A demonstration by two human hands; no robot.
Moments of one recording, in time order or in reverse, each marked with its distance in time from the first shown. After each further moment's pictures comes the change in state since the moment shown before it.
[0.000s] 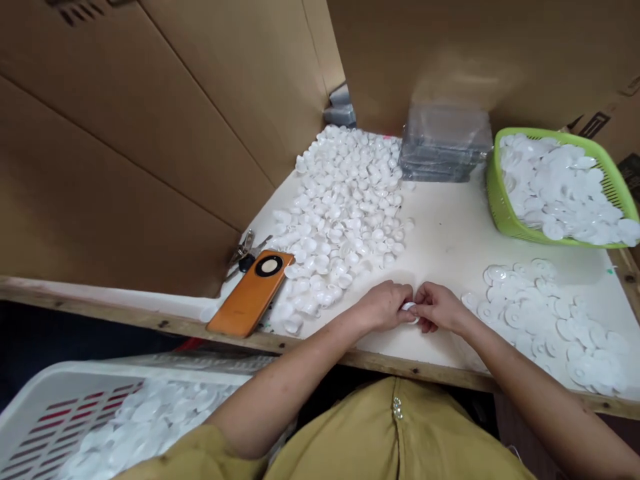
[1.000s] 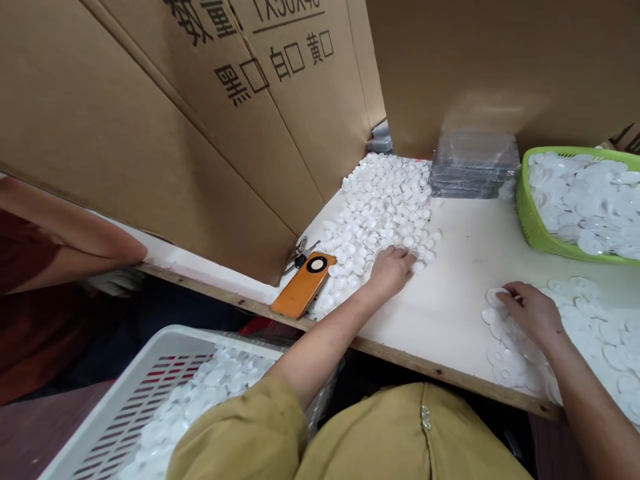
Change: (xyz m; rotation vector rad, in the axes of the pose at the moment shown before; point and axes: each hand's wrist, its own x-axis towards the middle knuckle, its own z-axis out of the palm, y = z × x) left_hand 0.001 -0.030 -0.038 0.435 0.406 -0.173; right_hand -0.022 0.055 -0.103 -0.631 0.706 -0.292
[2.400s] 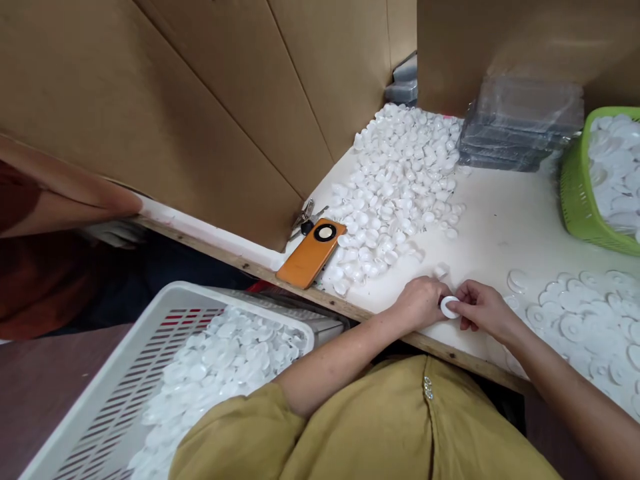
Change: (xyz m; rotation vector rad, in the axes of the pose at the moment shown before) left_hand -0.058 0.052 0.046 -0.555 -0.141 0.021; right_hand -0.031 -0.102 0.047 0.615 -0.674 0.201
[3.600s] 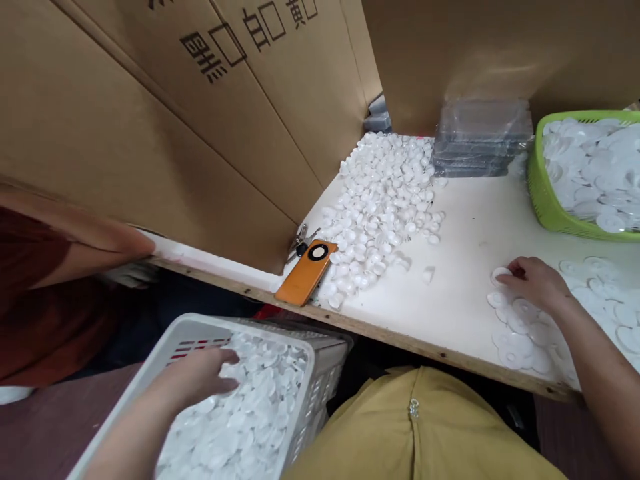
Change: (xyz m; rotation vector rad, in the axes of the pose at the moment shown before) left_hand -0.243 -0.120 -0.186 0.424 -0.364 -0.882; right_hand 0.013 0.041 -0.129 -0.719 0.516 -0.093
